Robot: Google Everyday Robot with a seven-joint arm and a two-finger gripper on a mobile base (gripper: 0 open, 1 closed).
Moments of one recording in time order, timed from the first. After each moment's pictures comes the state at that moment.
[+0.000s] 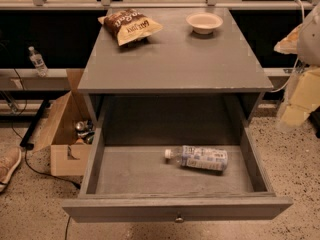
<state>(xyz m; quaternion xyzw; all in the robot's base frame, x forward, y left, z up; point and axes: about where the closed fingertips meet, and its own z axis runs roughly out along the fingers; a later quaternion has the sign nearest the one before) 0.438 -0.216 0.979 -0.60 0.78 -0.04 0.16</state>
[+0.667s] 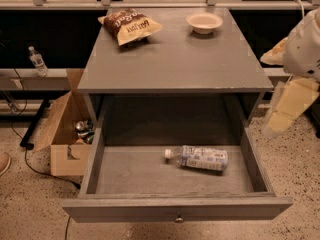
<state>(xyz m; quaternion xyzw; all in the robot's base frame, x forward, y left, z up) 0.446 -0.202 0.953 -0.61 0.77 0.00 0.17</state>
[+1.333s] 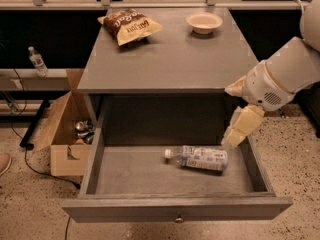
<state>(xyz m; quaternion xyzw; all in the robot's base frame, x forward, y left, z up) 0.485 -0.162 0.850 -0.59 0.77 0.13 0.20</state>
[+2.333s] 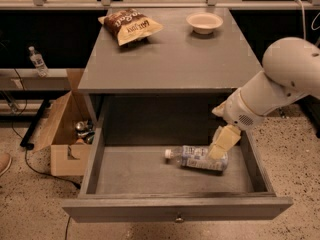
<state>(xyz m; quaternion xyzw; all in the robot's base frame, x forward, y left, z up) 0.500 -0.144 0.765 -0.58 0.78 0.16 0.18</state>
